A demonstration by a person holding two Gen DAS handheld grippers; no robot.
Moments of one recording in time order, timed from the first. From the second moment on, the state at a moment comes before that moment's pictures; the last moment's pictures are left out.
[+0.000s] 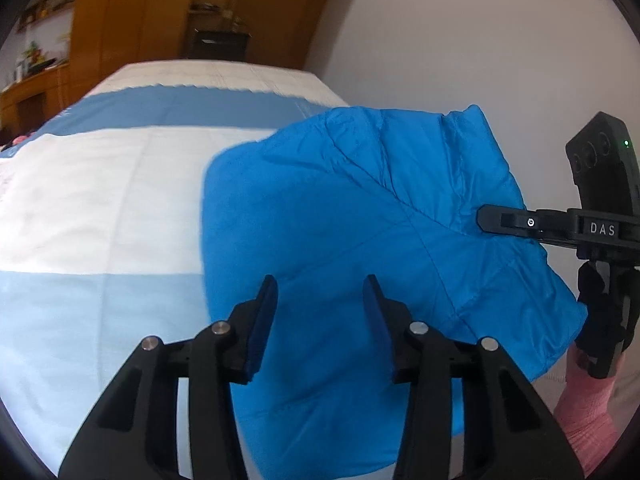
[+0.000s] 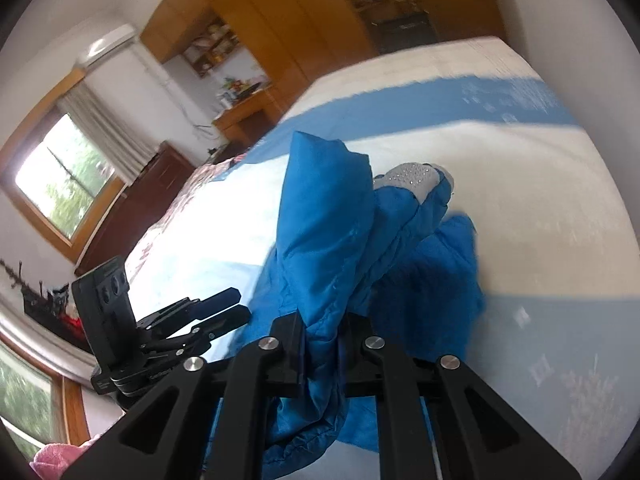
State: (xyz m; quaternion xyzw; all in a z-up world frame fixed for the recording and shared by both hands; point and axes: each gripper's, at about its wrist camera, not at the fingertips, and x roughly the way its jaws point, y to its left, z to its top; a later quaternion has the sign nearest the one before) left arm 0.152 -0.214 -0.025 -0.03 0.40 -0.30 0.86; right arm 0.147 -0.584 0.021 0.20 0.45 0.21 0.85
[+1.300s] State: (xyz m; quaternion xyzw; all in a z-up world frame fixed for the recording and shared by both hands) left arm 0.109 -0.196 -0.067 0.01 0.42 -0.29 0.86; right arm 0.082 -0.543 -0.039 0.08 0.47 0.19 0.86
